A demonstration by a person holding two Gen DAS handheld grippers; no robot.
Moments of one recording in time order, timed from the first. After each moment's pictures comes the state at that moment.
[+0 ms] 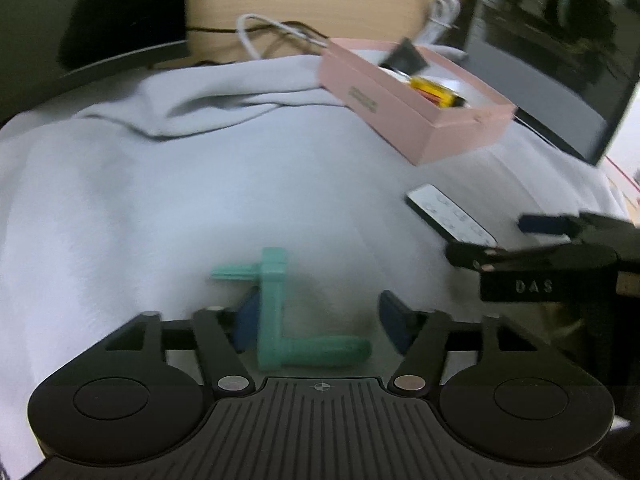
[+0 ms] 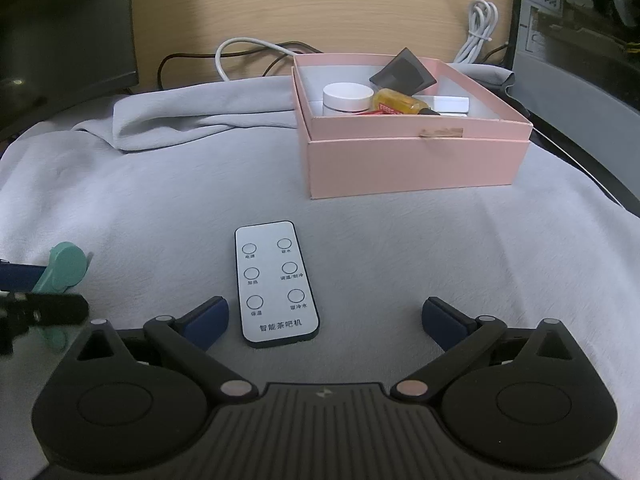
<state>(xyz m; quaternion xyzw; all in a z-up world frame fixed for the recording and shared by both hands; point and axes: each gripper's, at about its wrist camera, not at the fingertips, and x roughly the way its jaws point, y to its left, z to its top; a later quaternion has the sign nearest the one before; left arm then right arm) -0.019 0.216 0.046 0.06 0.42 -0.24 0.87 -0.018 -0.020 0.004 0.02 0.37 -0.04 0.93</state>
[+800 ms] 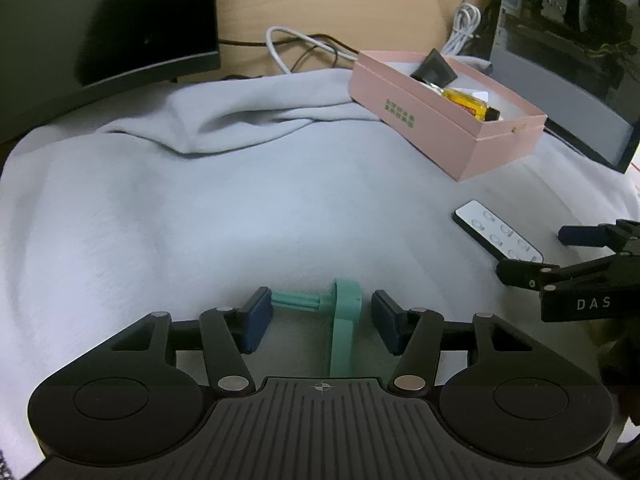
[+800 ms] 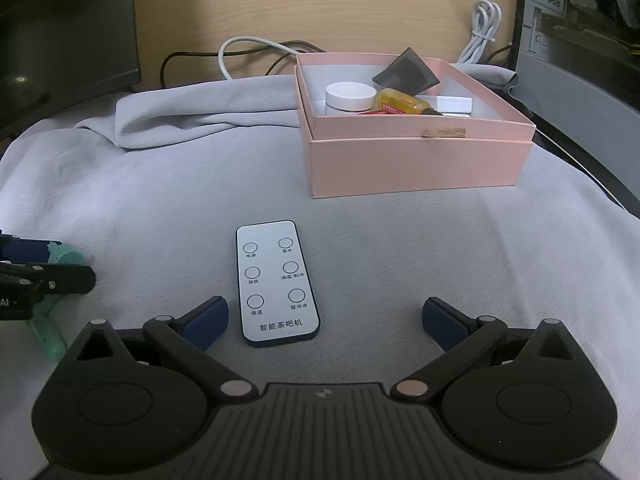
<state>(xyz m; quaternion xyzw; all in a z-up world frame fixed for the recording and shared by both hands) 0.003 0.235 0.036 0.06 0.39 -0.21 0.89 -0.018 -0.021 0.004 0.02 0.37 -0.03 0.93</state>
